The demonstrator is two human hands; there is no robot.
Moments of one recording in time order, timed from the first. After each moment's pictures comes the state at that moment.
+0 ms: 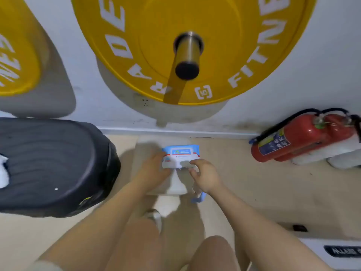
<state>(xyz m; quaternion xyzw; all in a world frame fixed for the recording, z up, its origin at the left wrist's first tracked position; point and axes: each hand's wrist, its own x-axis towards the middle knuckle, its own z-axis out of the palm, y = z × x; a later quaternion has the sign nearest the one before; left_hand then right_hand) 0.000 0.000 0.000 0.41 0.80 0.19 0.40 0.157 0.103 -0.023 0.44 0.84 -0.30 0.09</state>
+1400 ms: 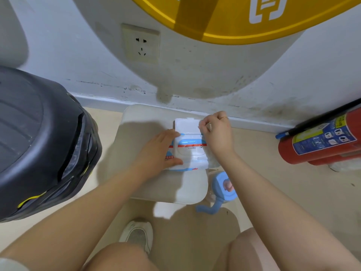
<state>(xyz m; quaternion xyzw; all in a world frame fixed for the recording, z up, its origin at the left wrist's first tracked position) -0.020 0.052 -0.210 0.52 0.75 0.28 0.29 0.095 0.198 -0.194 0.48 0.84 -0.23 -0.12</state>
